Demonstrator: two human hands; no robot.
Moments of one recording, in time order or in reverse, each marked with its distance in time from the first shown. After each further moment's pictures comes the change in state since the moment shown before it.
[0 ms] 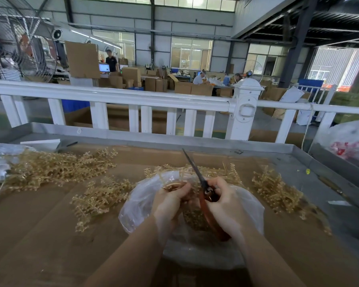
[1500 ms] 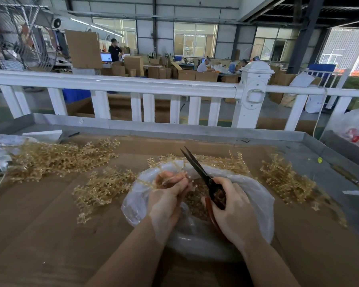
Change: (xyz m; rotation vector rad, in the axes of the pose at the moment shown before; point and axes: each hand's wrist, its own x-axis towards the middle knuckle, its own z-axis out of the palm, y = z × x) left_hand -0.001 -0.007 -0.010 -0.380 0.142 0.090; right_hand -0.013 0.039 0.013 -0.475 0.187 -0.242
